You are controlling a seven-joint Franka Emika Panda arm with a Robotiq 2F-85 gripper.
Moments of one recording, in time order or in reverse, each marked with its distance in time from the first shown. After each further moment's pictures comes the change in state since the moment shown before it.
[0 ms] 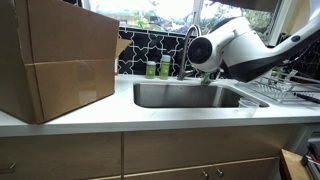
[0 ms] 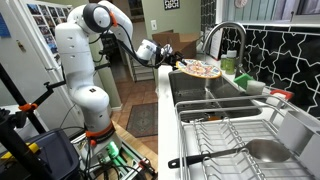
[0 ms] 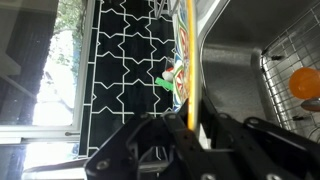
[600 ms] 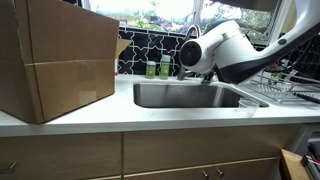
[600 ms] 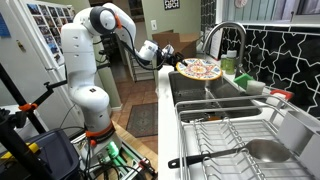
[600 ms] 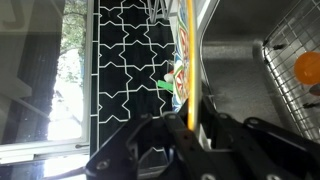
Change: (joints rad) arm 0.005 0.069 0.000 0.070 0.017 -0.040 0.124
